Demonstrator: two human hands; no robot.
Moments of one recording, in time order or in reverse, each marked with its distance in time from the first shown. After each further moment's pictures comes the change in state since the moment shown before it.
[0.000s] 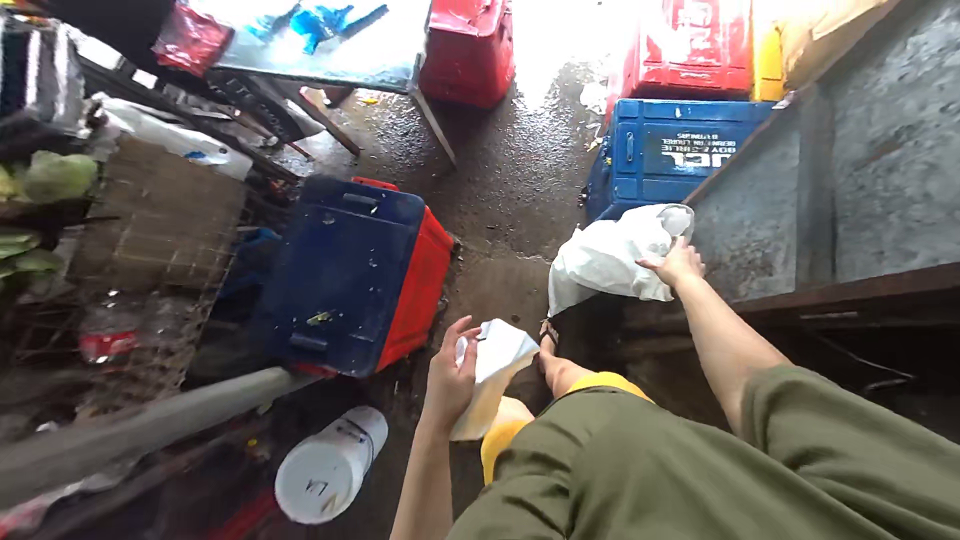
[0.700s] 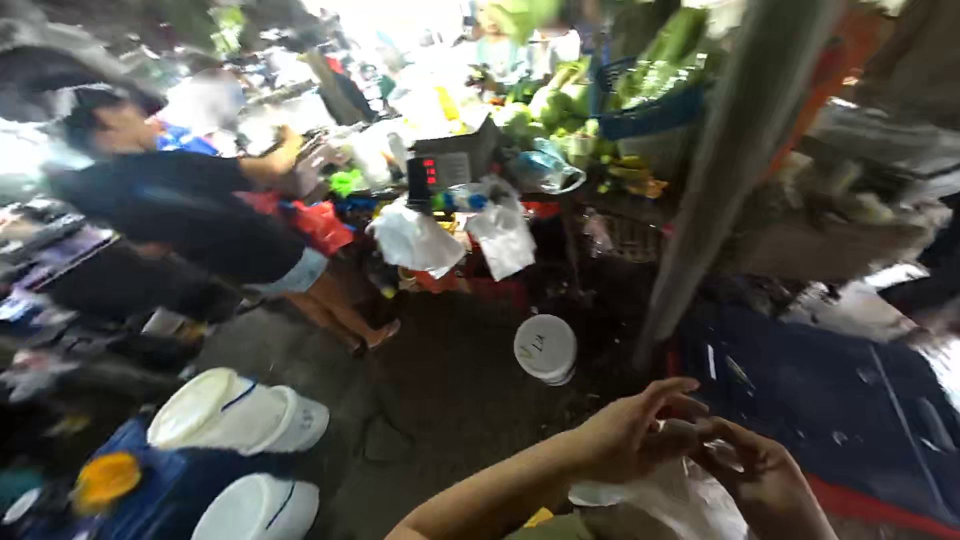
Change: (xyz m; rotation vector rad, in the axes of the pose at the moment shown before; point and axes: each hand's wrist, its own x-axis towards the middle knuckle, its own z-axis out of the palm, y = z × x) left_hand -0.356 -0.076 -0.192 -0.150 0.853 0.328; right_hand -0.598 -0.263 0.172 0.206 -1.264 -1.753
